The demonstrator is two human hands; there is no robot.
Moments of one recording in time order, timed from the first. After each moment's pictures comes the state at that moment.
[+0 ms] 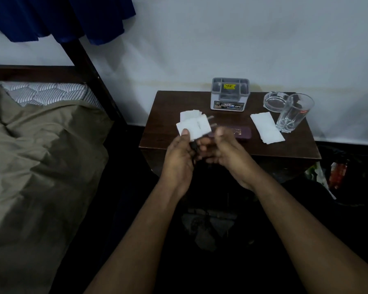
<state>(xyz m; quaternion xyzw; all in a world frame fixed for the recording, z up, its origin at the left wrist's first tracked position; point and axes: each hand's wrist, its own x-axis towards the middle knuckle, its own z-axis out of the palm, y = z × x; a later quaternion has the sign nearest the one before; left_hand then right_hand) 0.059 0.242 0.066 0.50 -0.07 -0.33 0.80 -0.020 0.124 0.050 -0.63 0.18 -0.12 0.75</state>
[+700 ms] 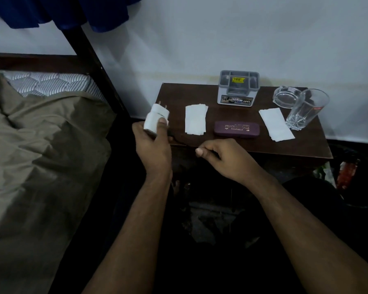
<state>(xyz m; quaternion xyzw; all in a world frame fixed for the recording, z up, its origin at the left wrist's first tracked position) 0.107 0.269 0.057 0.70 0.01 0.02 0.71 -0.006 0.126 0.053 -0.93 0.08 -0.09 0.36</state>
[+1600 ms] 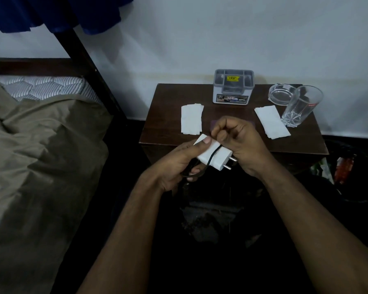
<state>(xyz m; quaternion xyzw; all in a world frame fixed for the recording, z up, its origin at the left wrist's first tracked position) 0.080 0.268 0.071 0.54 -0.26 -0.53 0.60 -0.015 0.107 0.068 -0.67 0.02 -0.18 0.72</state>
